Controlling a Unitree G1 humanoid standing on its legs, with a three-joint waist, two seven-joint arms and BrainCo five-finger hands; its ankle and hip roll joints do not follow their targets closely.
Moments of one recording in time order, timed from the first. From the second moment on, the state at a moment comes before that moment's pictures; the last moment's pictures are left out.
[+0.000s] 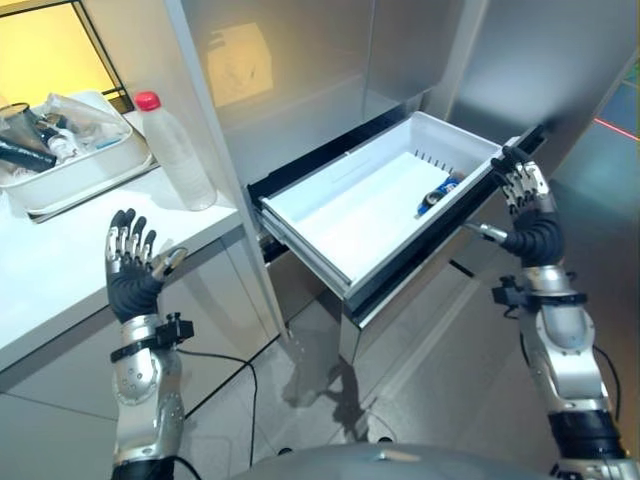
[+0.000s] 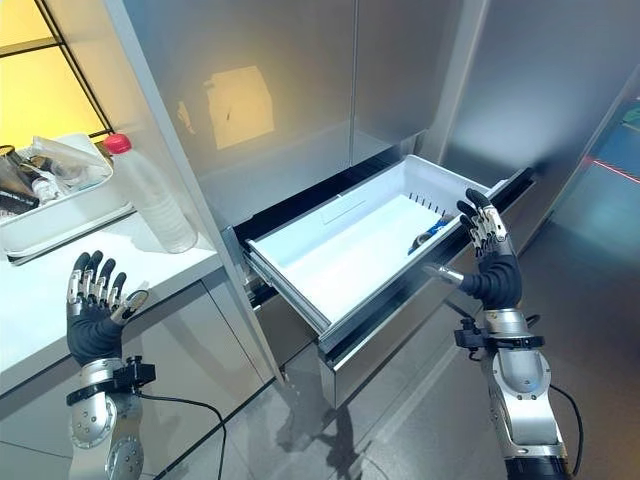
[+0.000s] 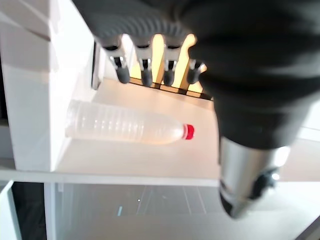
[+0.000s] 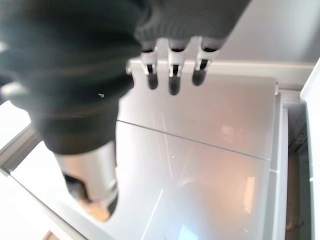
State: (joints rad) left arm 0.18 0.25 0.18 -0.08 -0.40 -0.45 0.13; right arm 0.02 -0.42 -0.11 -0.16 0.26 -0.39 0.00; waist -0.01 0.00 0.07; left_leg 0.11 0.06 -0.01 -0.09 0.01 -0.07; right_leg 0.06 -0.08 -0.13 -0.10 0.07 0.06
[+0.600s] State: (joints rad) left arm -0.06 0.46 0.22 0.14 -0.33 -0.43 0.23; right arm -0.01 -0.49 -0.09 -0.17 0.35 -0.36 0.10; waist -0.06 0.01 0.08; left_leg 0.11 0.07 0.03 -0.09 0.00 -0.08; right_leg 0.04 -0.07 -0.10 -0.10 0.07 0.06
